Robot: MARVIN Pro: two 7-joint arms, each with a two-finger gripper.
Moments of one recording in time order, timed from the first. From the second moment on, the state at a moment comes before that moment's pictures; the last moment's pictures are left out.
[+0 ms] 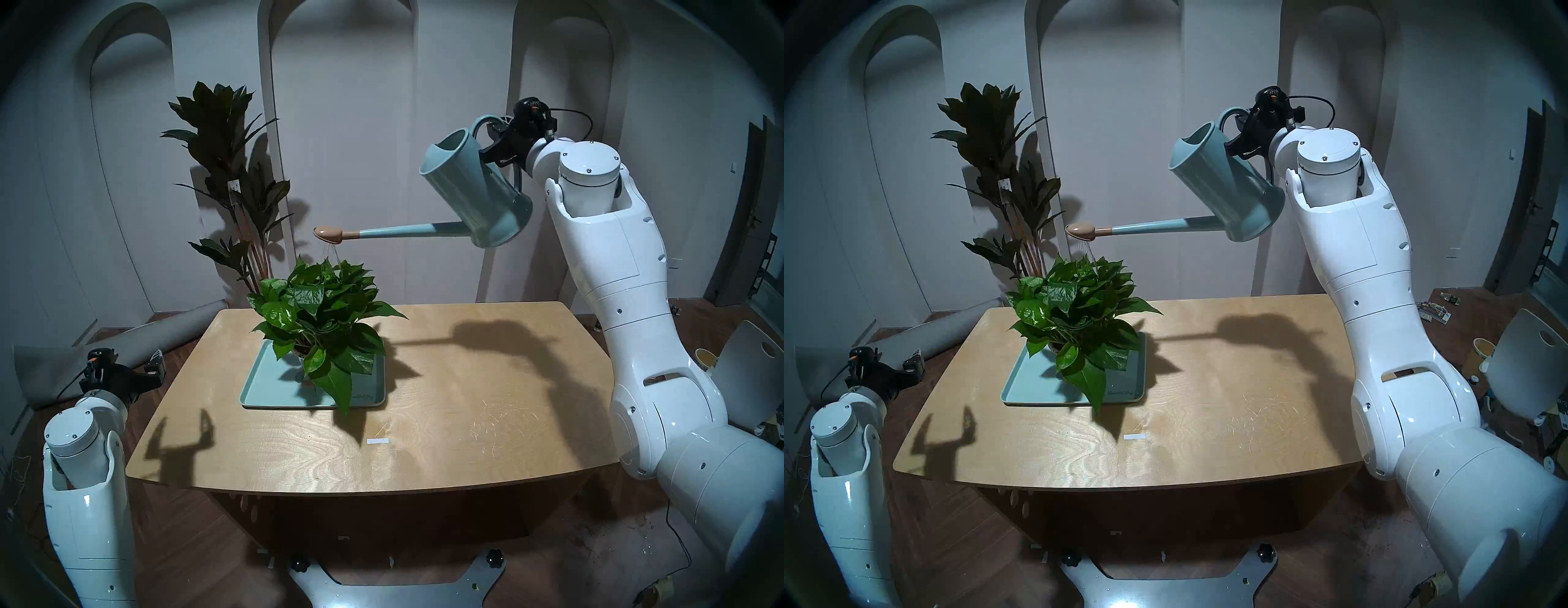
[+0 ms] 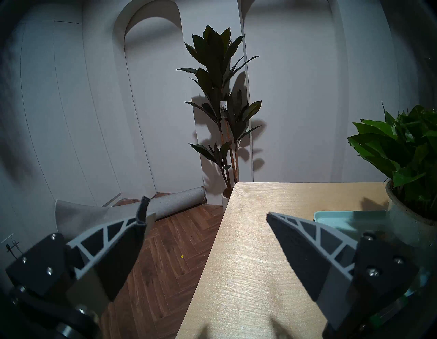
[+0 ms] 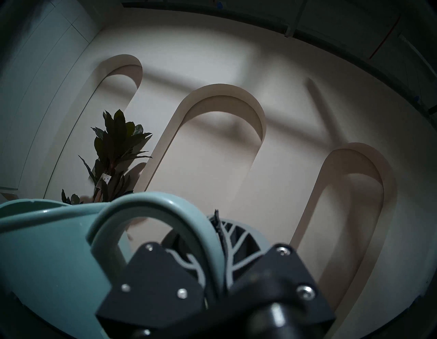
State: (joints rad) left arm 1.82 -1.32 -2.17 -1.92 -0.19 0.42 -0.18; right arm -0.60 -1.28 1.35 -1.36 -0.01 0.33 0.29
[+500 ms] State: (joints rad) left arm 1.81 -1.32 -2.17 -1.92 -0.19 0.42 -0.18; right arm -0.55 -1.35 1.33 -1.31 -0.08 0.35 0.30
